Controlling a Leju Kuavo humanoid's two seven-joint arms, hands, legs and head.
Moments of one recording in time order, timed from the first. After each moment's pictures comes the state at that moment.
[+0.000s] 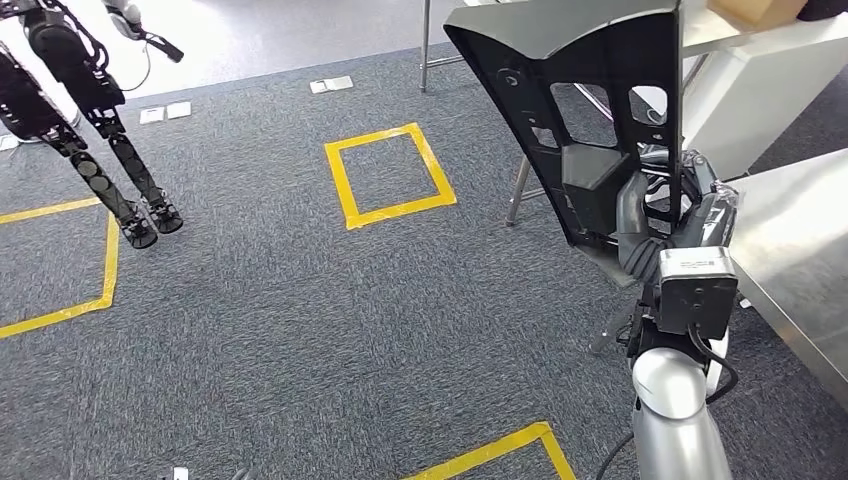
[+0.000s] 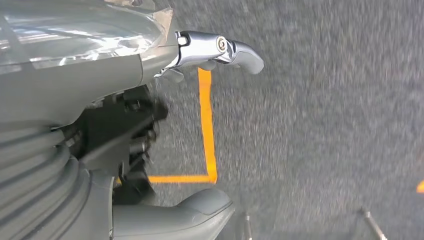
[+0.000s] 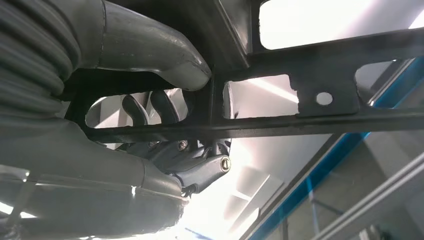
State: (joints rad) left arm -0.04 -0.08 0.24 -0.35 0.34 -0.29 -0.35; right arm -0.34 -0.02 0.21 -1.81 0.46 -0.26 -0.18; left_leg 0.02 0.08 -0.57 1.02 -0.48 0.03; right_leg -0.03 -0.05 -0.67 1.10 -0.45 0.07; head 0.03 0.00
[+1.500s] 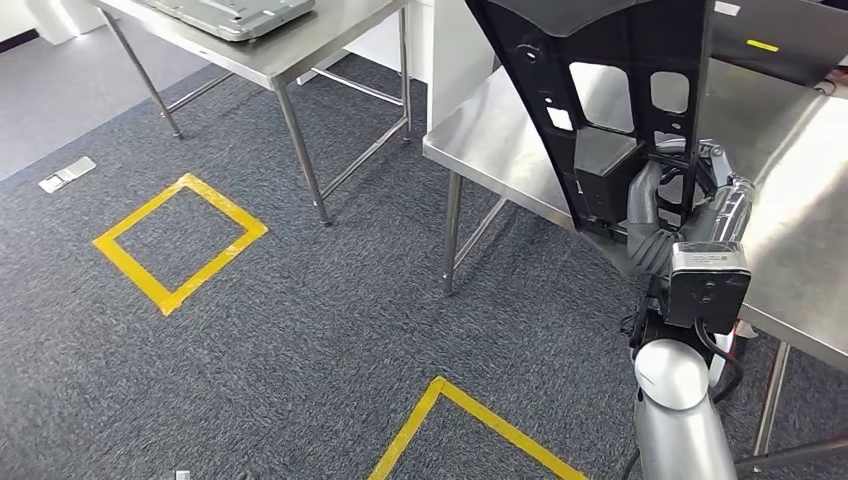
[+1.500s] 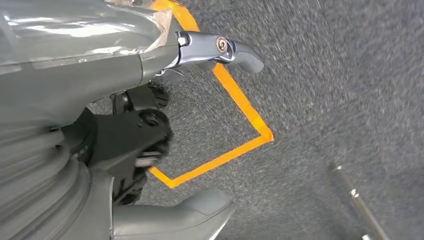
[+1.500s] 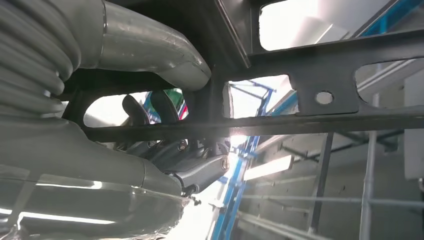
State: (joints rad) left arm -0.05 -0.09 0.30 -0.35 0.30 -0.26 -0.34; right arm -0.35 -0.03 0.20 -1.82 0.46 -0.31 -0.19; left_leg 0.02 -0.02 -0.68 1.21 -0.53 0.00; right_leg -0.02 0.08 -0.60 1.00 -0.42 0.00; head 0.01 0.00
